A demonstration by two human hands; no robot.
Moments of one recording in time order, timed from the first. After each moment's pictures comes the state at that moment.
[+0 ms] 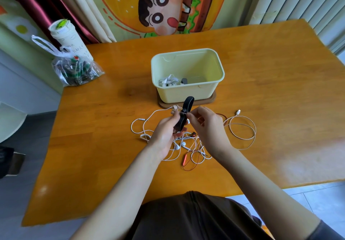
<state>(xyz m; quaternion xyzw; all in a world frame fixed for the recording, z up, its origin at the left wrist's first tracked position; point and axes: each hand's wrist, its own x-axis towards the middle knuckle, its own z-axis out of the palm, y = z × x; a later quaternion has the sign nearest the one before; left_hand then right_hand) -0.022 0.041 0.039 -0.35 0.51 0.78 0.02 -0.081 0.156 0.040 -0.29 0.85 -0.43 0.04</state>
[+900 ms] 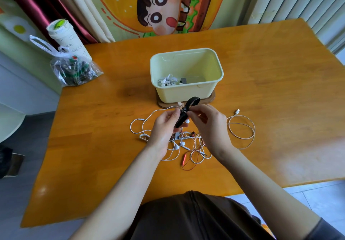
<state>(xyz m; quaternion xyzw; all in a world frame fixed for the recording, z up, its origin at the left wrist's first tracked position) -0.021 0.041 0.038 -0.32 0.56 0.76 -0.04 -0.082 0.159 0.045 -0.27 0.84 -0.47 -0.01</state>
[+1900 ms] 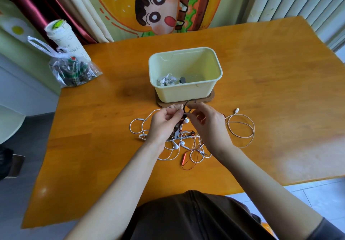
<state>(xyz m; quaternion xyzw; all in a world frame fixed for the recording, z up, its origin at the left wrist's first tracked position) -0.028 0.040 0.047 -0.32 0.63 0.70 -0.07 -0.082 0.162 0.045 -0.30 0.84 -0.45 0.00</state>
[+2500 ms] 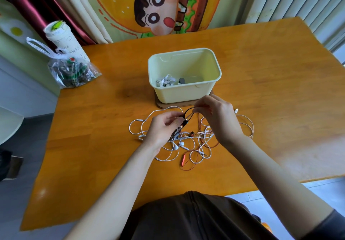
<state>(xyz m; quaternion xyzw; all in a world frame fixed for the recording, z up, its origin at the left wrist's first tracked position) -0.019 0.032 0.045 -0.24 0.72 0.65 -0.02 -0.112 0.173 0.056 -0.35 0.85 -0.39 -0.03</state>
